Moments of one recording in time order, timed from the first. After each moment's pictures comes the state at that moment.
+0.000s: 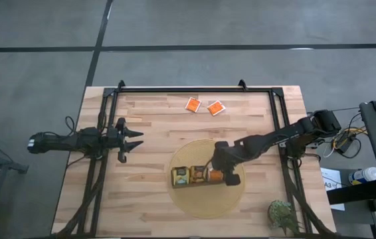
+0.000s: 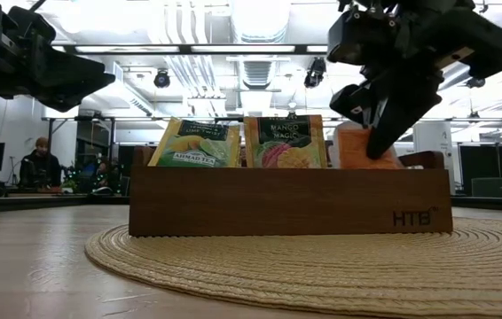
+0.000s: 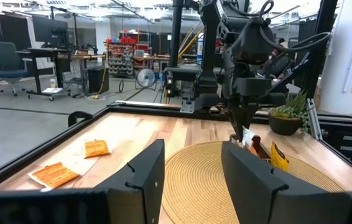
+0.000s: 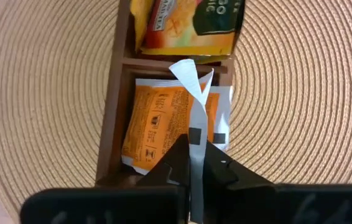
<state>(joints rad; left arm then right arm) -0.06 0.04 0.01 0.05 -0.18 -0.04 0.22 1.58 0.98 -0.50 -0.05 0.06</state>
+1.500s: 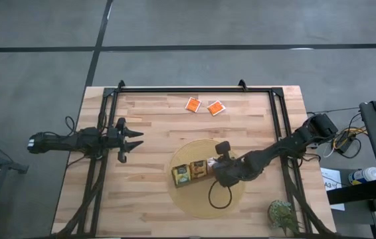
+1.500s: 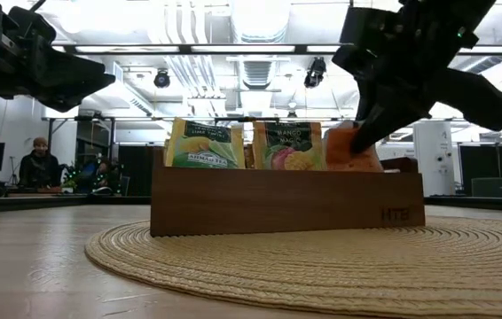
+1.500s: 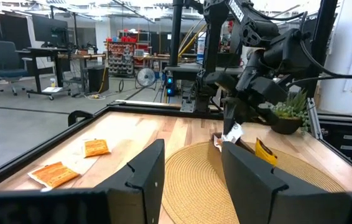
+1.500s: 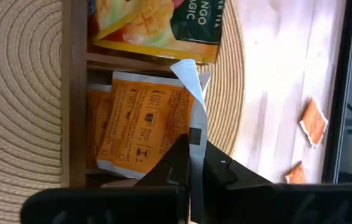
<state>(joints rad) -0.06 0.05 0.01 0.05 -0.18 -0.04 0.41 1.65 1.02 -0.57 0.56 -0.08</state>
